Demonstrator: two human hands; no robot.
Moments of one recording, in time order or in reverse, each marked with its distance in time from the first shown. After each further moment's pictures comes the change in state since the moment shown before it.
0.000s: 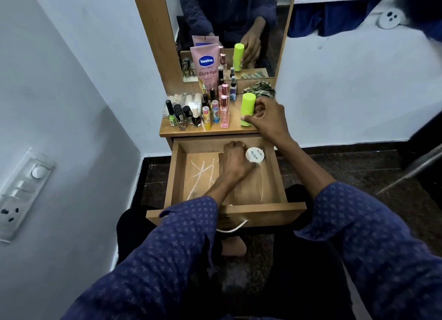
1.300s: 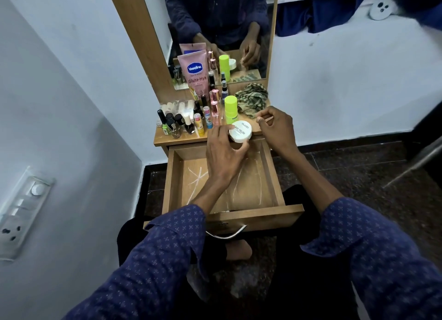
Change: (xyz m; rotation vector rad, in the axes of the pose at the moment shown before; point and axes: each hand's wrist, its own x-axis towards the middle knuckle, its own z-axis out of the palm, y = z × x) left_hand -0.012 0.022 -0.045 -0.155 0.478 0.145; right_hand -0.016 0.037 -0.018 0.011 0.110 0.017
